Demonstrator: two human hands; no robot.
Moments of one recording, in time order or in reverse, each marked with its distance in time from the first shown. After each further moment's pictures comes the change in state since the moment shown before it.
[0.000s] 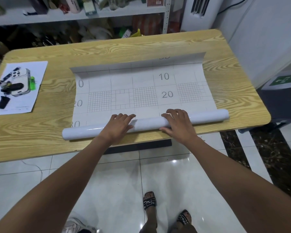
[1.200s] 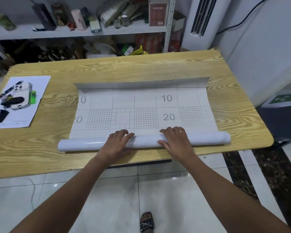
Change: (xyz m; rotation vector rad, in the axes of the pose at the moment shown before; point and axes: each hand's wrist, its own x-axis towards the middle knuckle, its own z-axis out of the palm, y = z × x) left_hand 0.002 -0.014 0.025 -0.017 0.249 0.078; right_hand 0.016 -0.003 0.004 -0.040 0.070 -0.004
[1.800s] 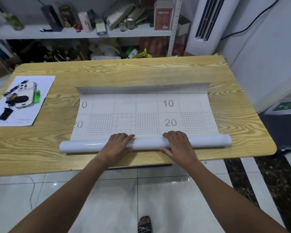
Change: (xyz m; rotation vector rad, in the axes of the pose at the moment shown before) left_hand 0.002 -0.004 0.002 0.048 -0.013 -0.038; right_hand -0.004 0.007 -0.001 0.104 -0.025 -0.033
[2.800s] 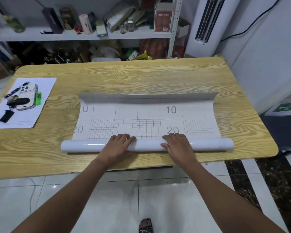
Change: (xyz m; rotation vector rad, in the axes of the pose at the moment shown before) left_hand 0.003 -0.003 -0.006 0.131 0.016 0.078; right_hand 0.009 -0.010 0.000 -0.072 -0.057 0.077
